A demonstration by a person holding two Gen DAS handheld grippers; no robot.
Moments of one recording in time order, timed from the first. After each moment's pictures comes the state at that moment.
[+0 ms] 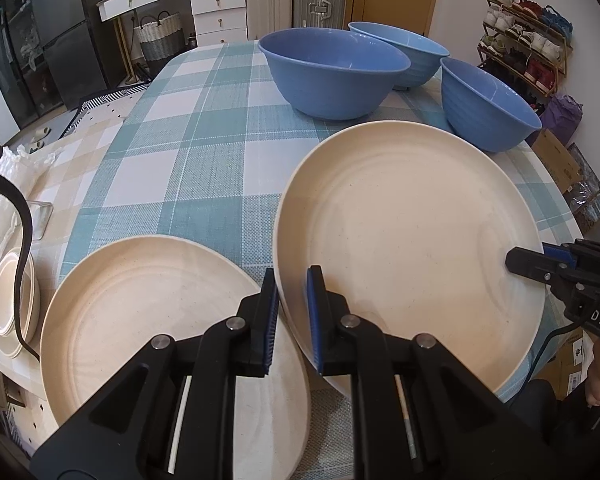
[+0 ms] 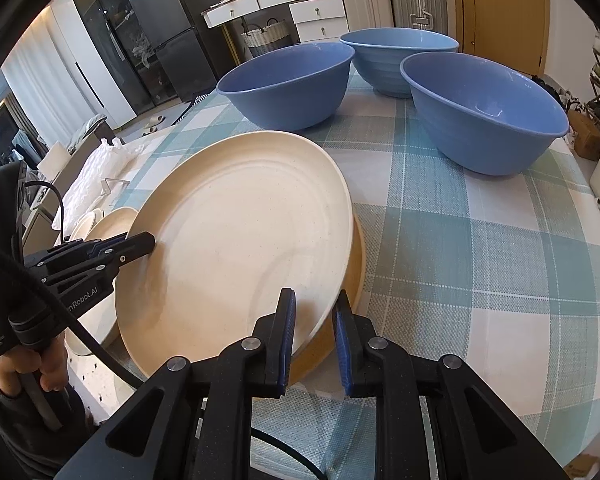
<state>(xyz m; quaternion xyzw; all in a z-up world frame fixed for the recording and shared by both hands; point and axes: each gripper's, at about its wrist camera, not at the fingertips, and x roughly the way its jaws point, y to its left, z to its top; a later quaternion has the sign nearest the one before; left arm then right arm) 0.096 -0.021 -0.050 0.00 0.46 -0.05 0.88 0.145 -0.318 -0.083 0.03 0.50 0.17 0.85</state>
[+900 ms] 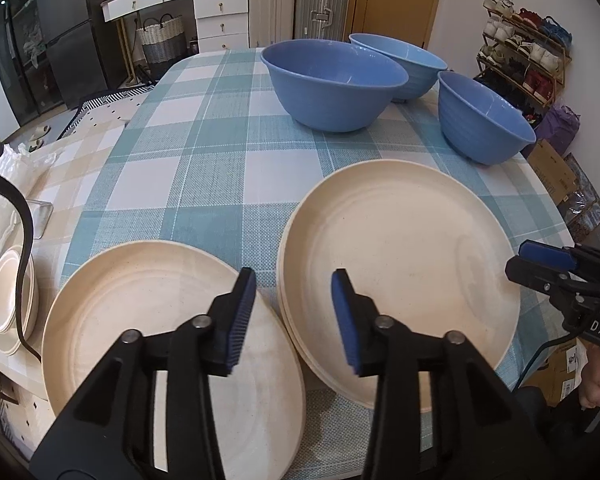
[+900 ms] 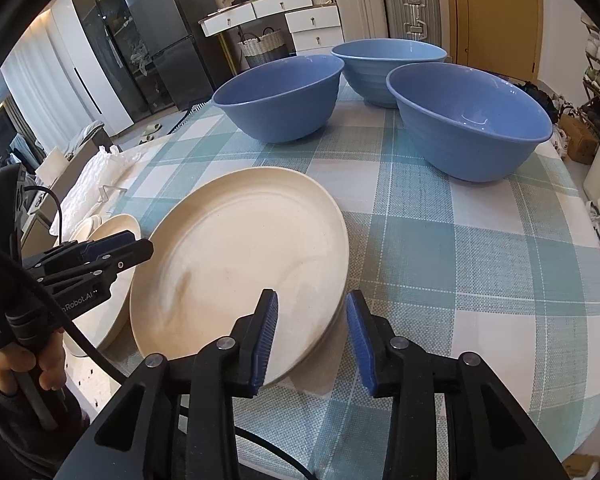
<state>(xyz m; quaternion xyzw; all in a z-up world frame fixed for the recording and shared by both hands) 0.092 -0.019 -0.041 -0.01 0.45 -0.05 0.89 0.140 -0.329 -0.076 0.03 0.48 0.17 0.86</state>
